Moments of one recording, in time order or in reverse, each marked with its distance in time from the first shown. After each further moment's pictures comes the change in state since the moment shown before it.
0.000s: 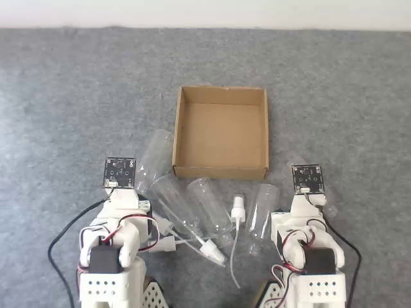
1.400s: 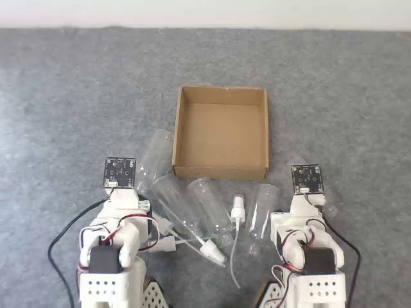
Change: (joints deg) left arm 0.0 0.0 0.0 0.0 0.0; right arm -0.4 0.0 0.0 0.0 0.0
